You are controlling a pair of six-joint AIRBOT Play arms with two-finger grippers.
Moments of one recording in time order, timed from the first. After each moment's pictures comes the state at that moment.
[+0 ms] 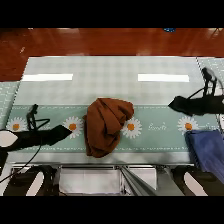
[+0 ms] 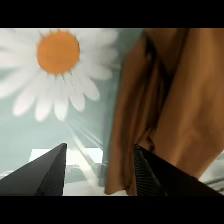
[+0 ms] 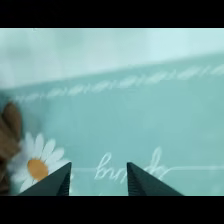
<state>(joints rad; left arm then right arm) 0.08 -0.56 0.26 0.88 -1.10 -1.54 -0.10 -0.86 0.73 -1.14 1.10 1.60</state>
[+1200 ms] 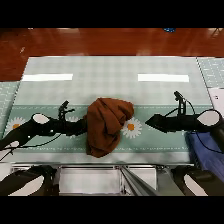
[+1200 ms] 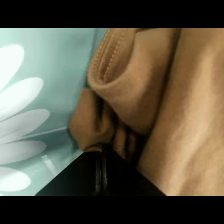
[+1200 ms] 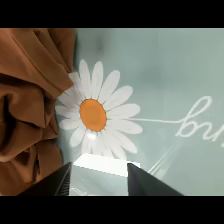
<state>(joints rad) -0.18 -1.18 0.40 0.54 -0.82 -1.21 0.07 -0.89 0.50 -0.81 1.00 1.51</state>
